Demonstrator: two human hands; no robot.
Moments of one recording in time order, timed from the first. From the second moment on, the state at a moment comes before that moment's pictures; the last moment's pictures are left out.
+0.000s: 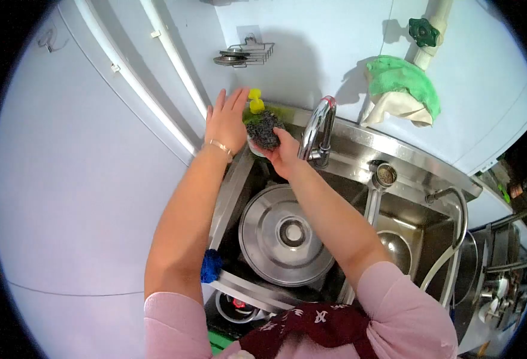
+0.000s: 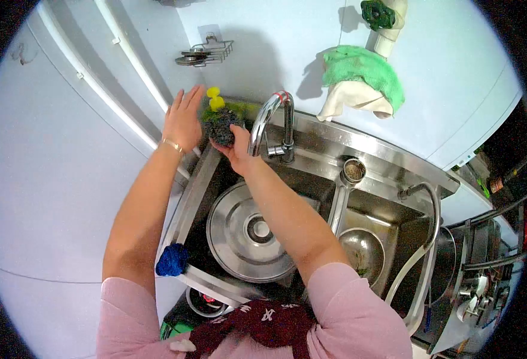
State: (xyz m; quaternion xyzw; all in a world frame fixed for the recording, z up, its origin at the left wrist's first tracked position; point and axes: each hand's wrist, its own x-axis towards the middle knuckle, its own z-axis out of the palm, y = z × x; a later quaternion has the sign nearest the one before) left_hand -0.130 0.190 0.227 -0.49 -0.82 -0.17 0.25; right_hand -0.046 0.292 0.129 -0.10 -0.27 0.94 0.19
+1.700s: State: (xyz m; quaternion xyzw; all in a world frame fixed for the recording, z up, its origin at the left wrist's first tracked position) left_hand 0.017 0.031 -0.049 0.13 -0.61 -0.61 -0.49; right_hand 0.261 0.245 0.017 -0.44 -0.37 0.81 0.09
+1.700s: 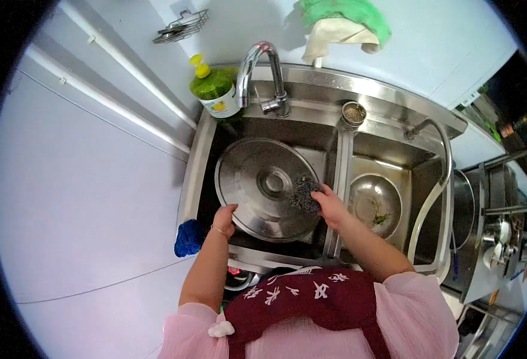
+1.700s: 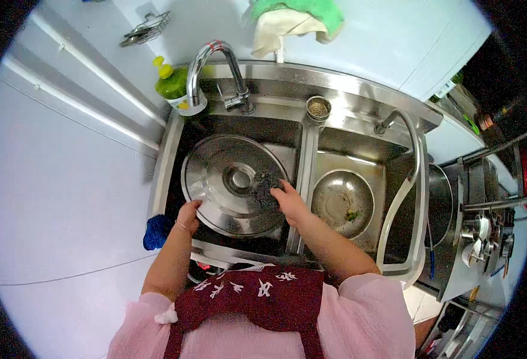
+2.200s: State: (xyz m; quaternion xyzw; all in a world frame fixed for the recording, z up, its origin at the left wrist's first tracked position) left_hand 0.095 0.021 0.083 -0.08 -0.55 -0.70 -0.45; right_hand 0.096 0.223 0.051 -0.17 -0.90 0.29 0.28
